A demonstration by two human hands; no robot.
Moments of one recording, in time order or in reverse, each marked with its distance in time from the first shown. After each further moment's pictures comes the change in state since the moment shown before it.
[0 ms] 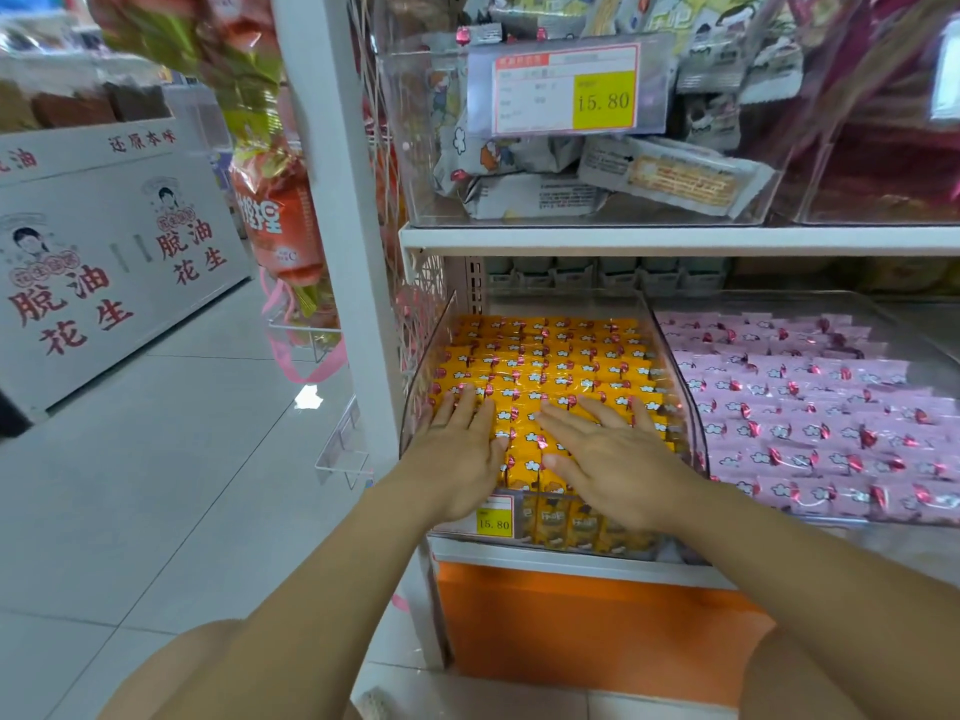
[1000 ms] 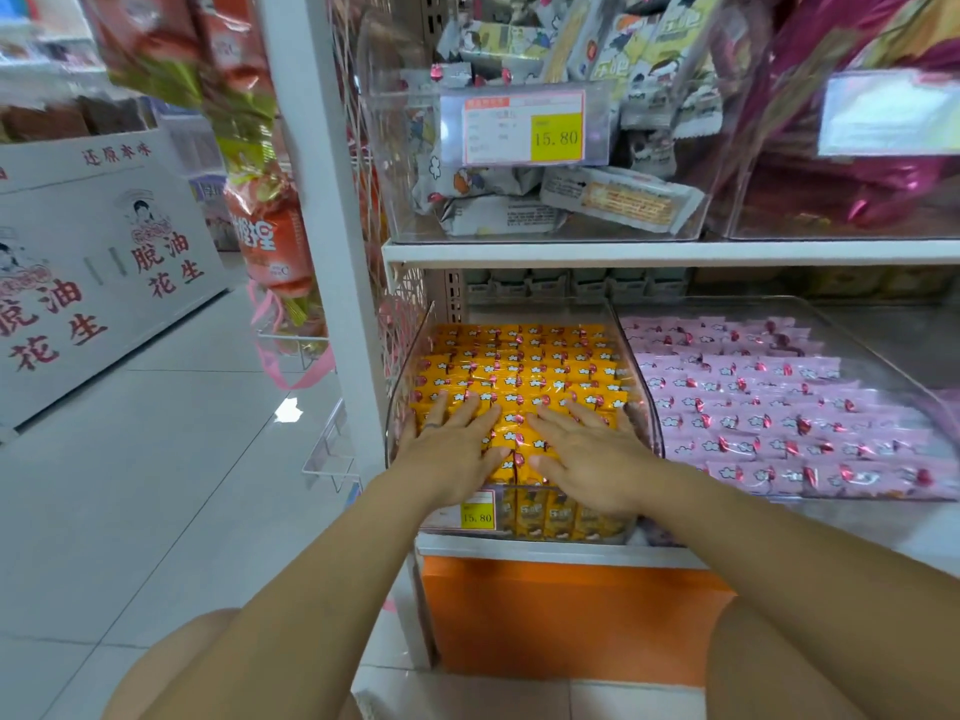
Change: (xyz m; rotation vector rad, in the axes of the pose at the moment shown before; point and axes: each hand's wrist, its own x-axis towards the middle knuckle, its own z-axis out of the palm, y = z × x) left_hand 0.001 0.012 -0.005 0.006 -0.056 0.021; right_hand -0.009 0.000 -0.009 0.039 -0.144 0.095
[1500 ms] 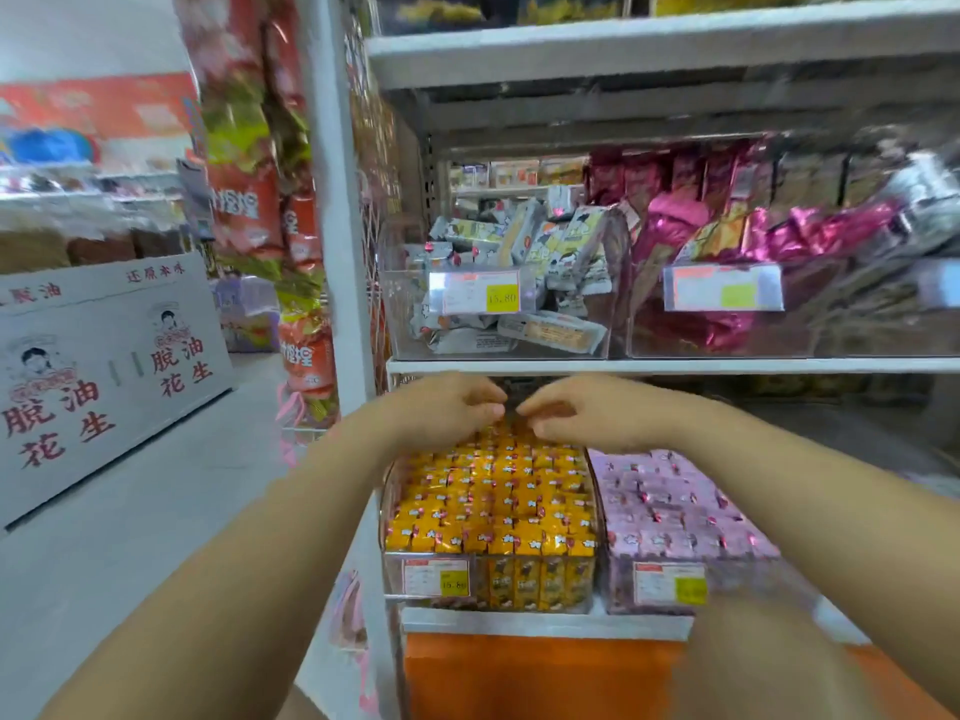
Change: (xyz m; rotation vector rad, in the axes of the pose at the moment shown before) left_hand -0.076 0.046 -0.147 -0.173 0.245 0.255; right_hand -0.094 -0.002 -0.142 0.139 0.262 -0.222
